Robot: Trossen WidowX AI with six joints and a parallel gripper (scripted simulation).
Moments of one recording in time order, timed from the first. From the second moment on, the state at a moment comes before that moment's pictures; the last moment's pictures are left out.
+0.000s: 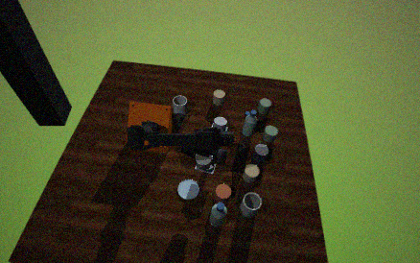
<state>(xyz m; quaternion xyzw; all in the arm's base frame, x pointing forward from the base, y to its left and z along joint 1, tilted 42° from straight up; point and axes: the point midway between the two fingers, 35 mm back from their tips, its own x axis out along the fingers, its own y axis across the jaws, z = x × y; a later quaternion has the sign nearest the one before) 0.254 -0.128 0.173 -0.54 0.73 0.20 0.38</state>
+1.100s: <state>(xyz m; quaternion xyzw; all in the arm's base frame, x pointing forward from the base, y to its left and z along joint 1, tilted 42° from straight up) 0.107 -0.222 0.191 -0.54 0.72 0.19 0.39</state>
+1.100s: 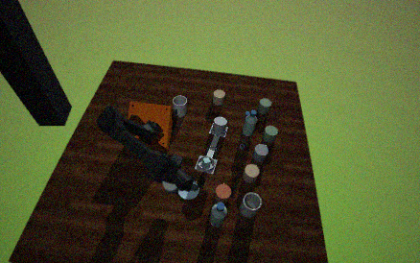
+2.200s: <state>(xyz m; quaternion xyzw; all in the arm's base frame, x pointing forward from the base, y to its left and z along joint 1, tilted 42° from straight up) 0.070 -0.260 0.159 -0.55 0.73 0.18 0.37</state>
